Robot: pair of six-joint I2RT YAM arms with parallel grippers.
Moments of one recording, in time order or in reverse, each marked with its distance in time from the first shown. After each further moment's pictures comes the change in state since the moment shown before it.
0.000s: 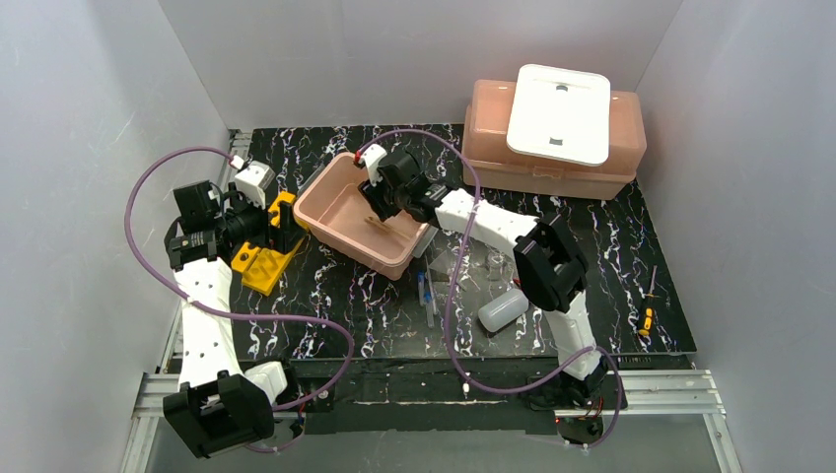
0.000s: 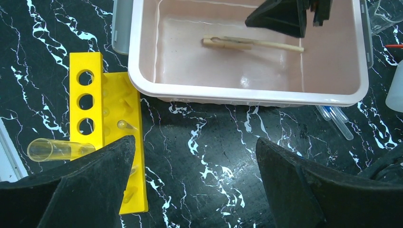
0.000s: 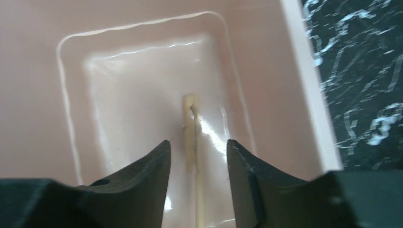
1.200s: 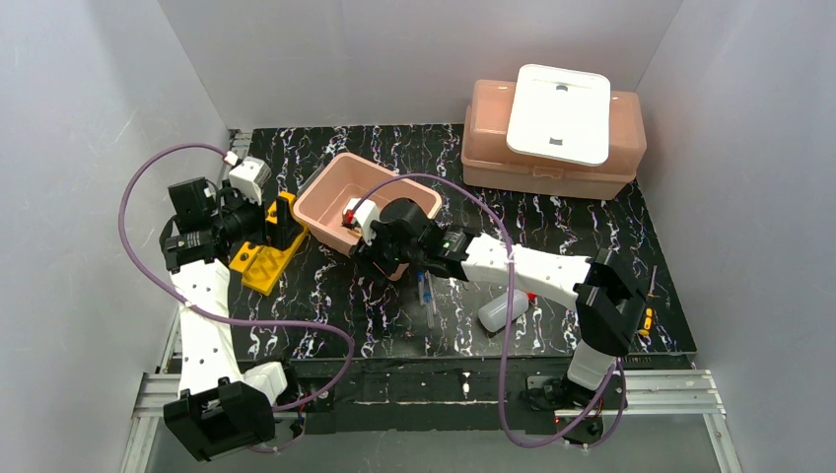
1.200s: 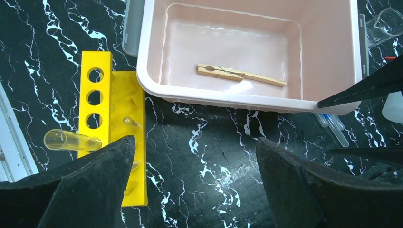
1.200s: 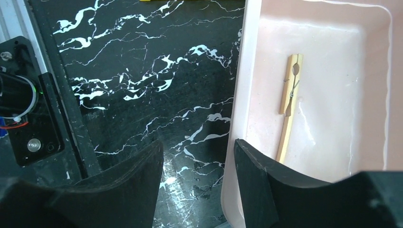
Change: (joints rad) left arm 0.000 -0.011 0.042 -0.031 -0.035 -0.047; right arm 0.220 -0.388 -0.381 0.023 -0.152 0.015
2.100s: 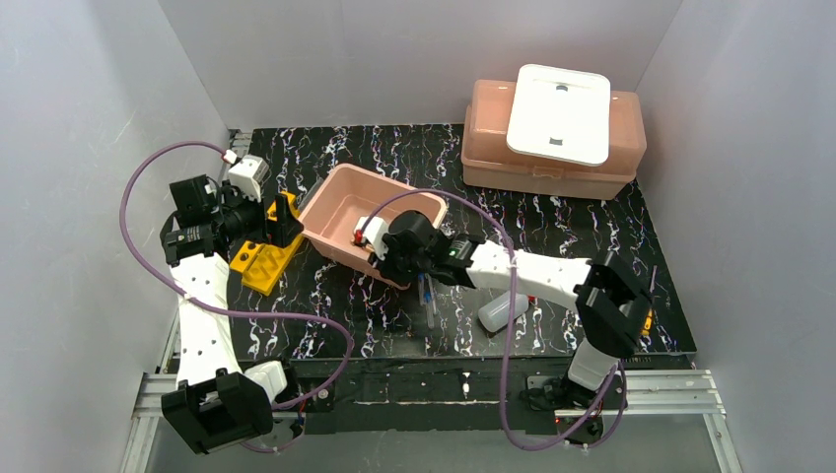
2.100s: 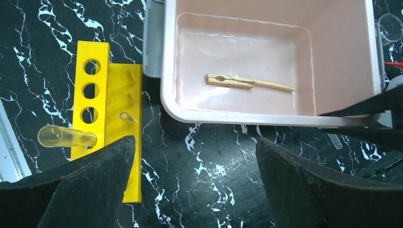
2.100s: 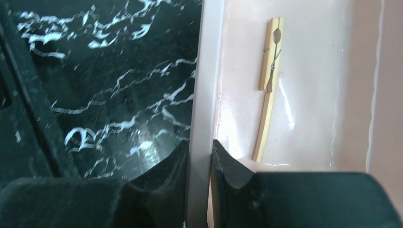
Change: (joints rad) left arm 0.000 0.034 0.018 -0.013 -0.015 -0.034; right arm -0.009 -0.009 -0.108 -0.009 0.043 -0.120
